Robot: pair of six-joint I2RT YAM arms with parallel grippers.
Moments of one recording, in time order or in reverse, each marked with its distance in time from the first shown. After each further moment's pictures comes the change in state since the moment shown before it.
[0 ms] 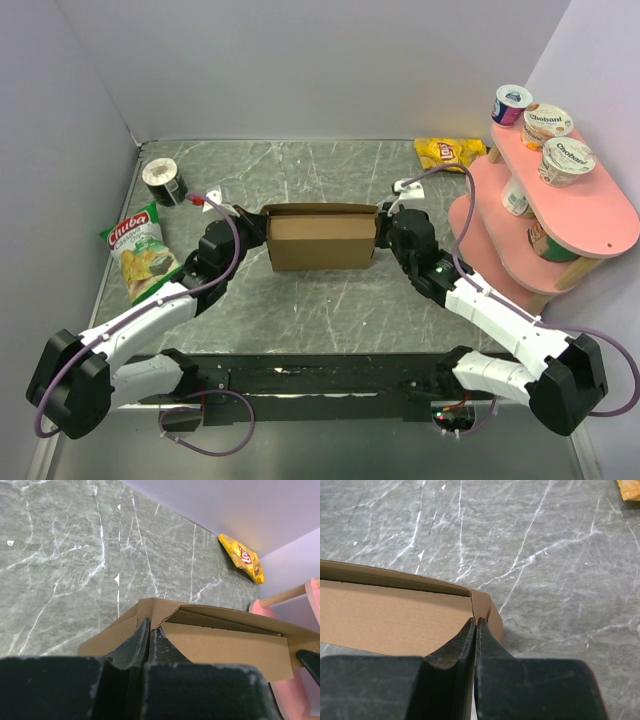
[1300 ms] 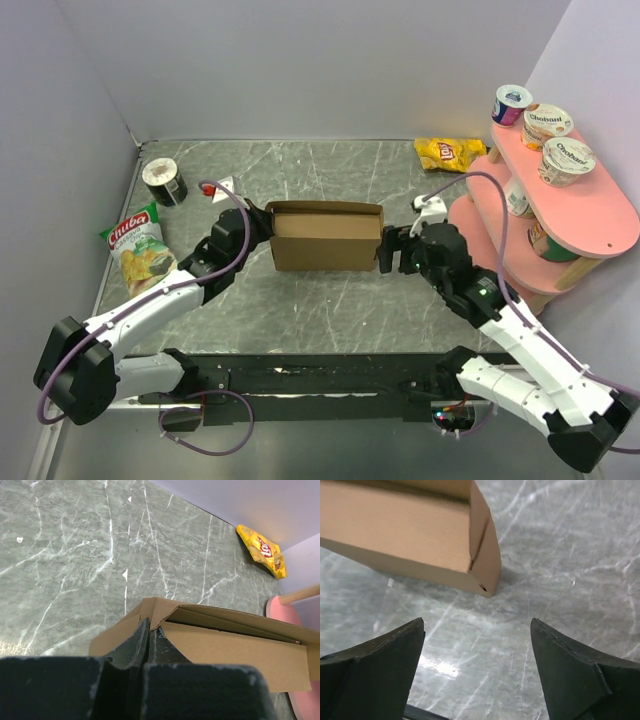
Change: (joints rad) left arm -0.039 0.077 0.131 -0.145 -0.068 0.006; right arm 0.013 -0.274 0.048 -0.454 -0.092 0.015
